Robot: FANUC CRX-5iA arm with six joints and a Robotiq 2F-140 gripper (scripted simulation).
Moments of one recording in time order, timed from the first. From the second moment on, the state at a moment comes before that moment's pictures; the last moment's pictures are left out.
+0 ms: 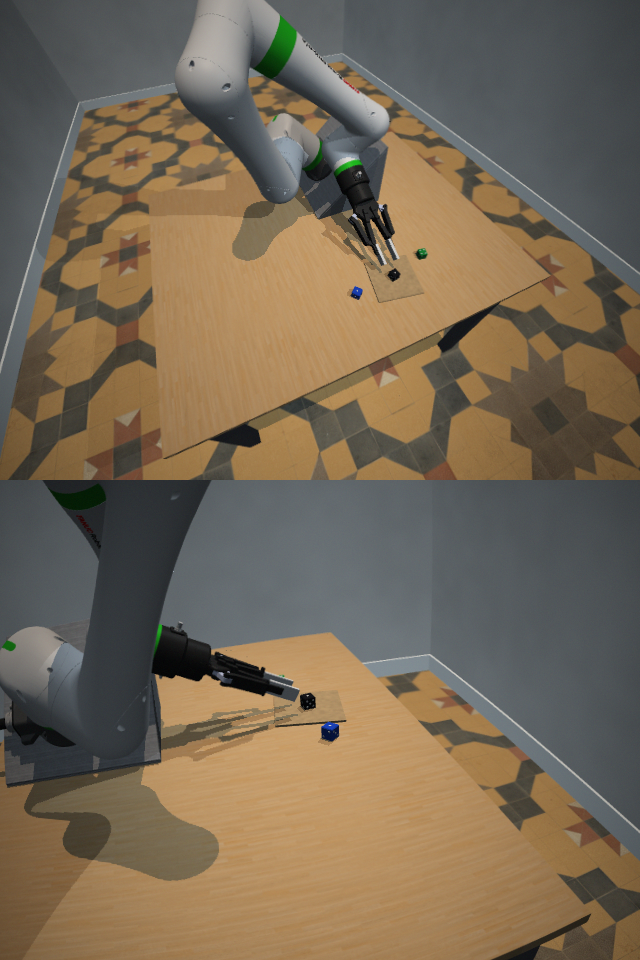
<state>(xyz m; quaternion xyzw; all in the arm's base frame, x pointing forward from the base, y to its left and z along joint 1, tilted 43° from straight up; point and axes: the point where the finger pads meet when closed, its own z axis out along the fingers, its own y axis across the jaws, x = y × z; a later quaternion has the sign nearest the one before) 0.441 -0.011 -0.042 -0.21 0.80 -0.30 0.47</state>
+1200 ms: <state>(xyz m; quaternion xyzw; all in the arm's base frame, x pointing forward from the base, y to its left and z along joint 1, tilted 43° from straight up) 0.459 0.007 0.012 -0.13 0.82 -0.40 0.39</state>
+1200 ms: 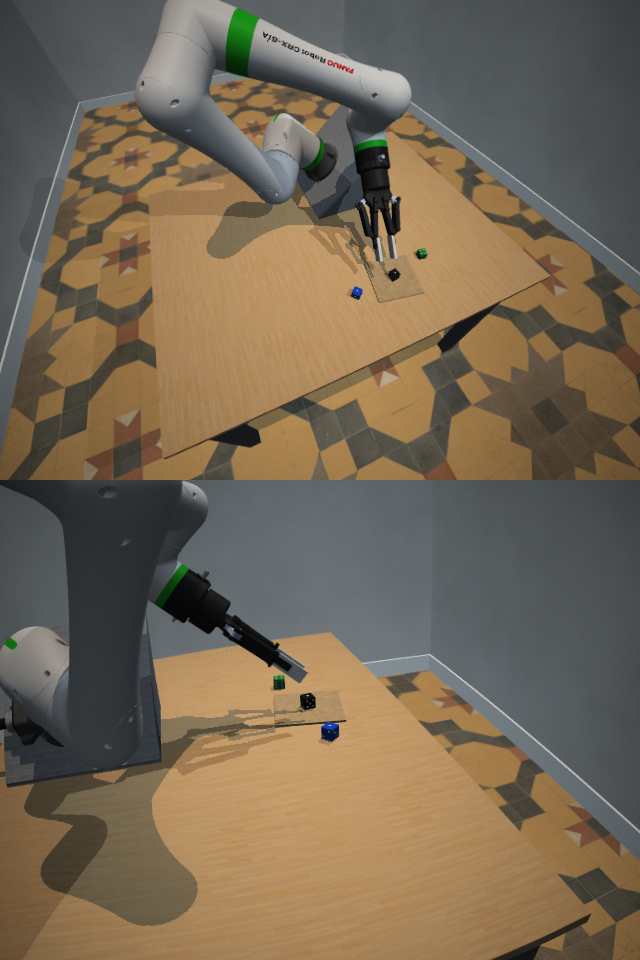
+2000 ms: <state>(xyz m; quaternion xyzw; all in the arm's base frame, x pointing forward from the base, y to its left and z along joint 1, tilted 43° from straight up) 0.484 0.028 0.018 -0.02 0.90 -0.43 0.11</state>
